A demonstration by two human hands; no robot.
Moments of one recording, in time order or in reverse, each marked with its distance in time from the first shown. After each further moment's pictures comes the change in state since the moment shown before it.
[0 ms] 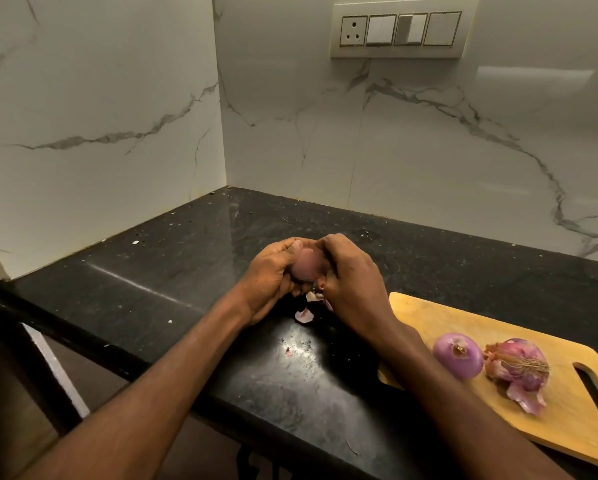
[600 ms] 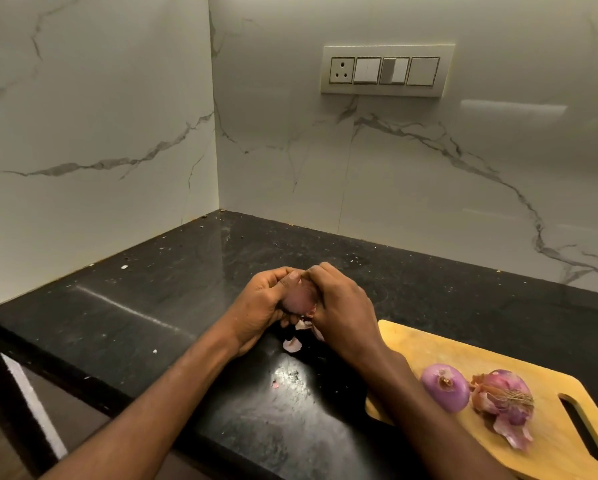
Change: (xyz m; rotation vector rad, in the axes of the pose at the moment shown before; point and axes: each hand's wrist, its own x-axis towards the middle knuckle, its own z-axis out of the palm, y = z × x) left_hand -0.001 -0.002 0.002 0.071 -0.009 0.056; right_hand 0.002 0.003 -0.002 -0.116 -0.062 -0.003
